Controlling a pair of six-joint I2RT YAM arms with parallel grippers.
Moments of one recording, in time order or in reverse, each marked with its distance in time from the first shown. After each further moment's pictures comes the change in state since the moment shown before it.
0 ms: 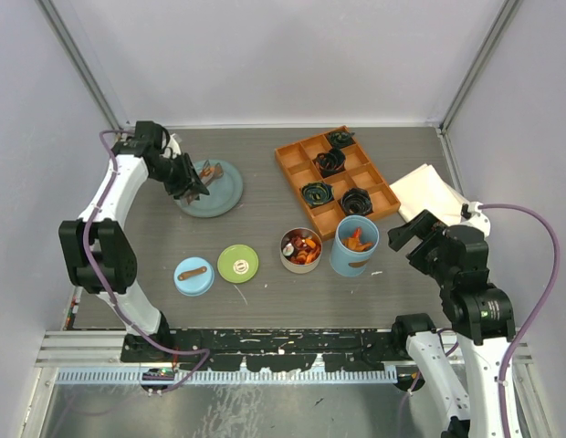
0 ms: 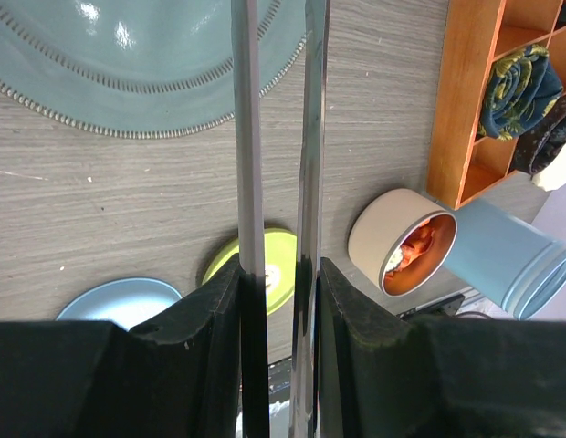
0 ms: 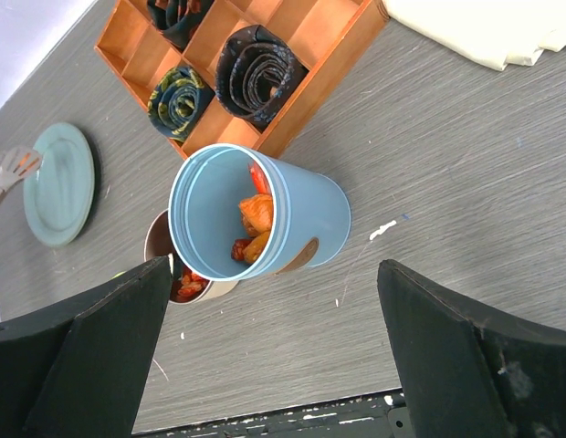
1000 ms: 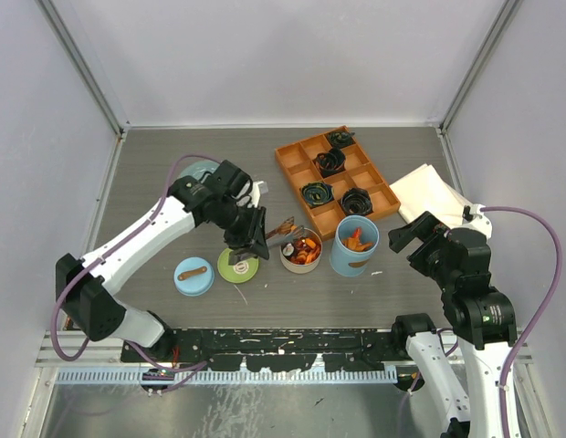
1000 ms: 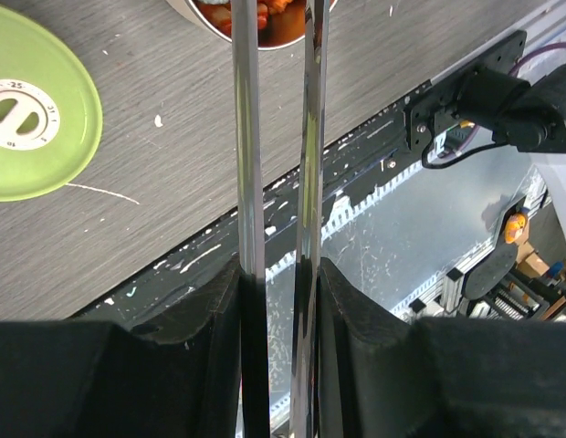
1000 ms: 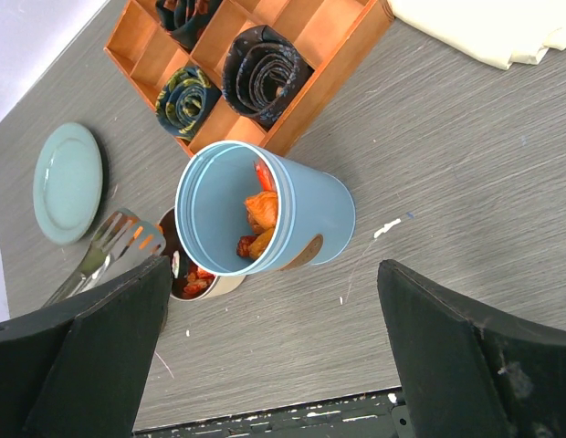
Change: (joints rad) left arm -0.649 -0.281 -0.169 -0.104 -0.009 -0.106; right arm 0.000 -0.027 0.006 -0.013 -0.008 0.008
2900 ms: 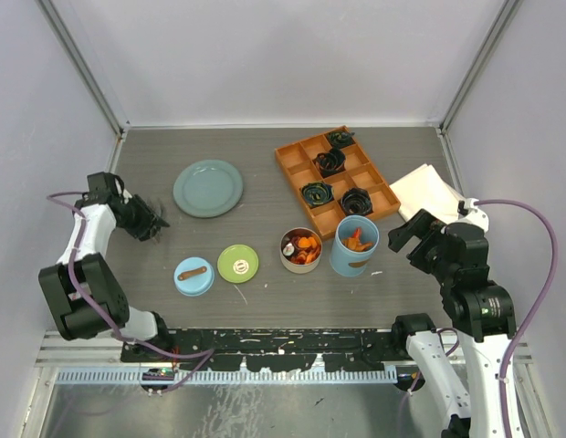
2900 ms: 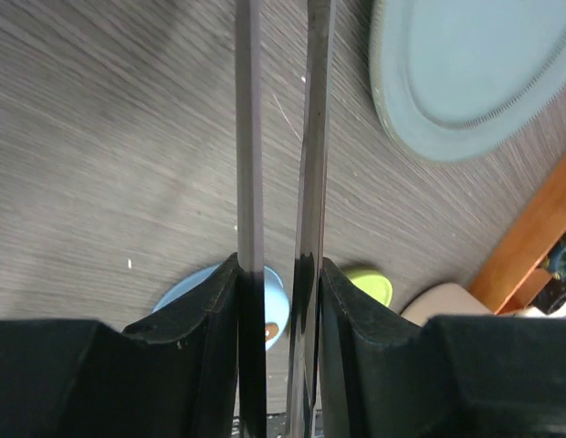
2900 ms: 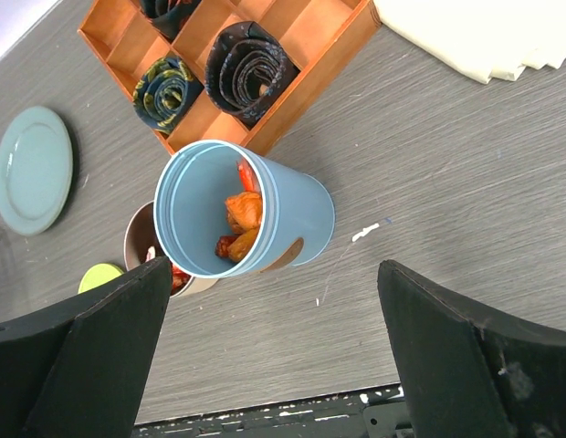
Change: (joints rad) left arm 0.958 -0.052 -0.359 0.309 -0.109 -0.014; right arm 0.000 0.035 0.011 -0.003 0.008 -0.075
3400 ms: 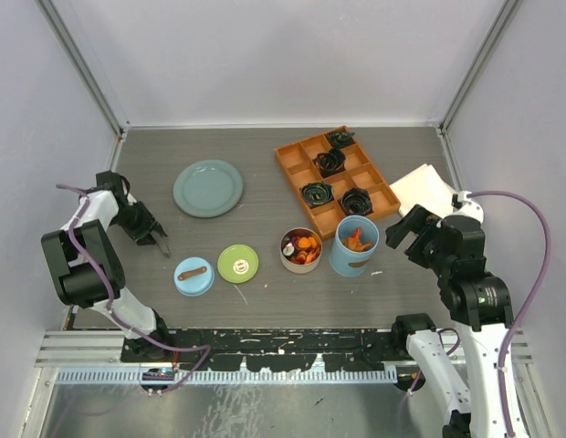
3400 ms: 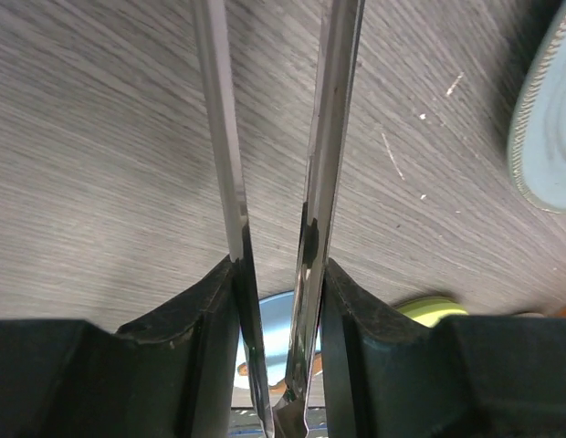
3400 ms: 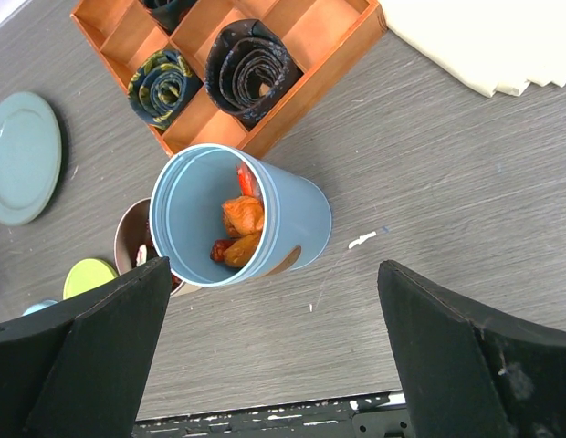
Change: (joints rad) left arm 0.033 0.255 0.082 -0.050 -0.098 0.090; right arm 0.000 0.047 0.002 0.031 -0.016 -0.057
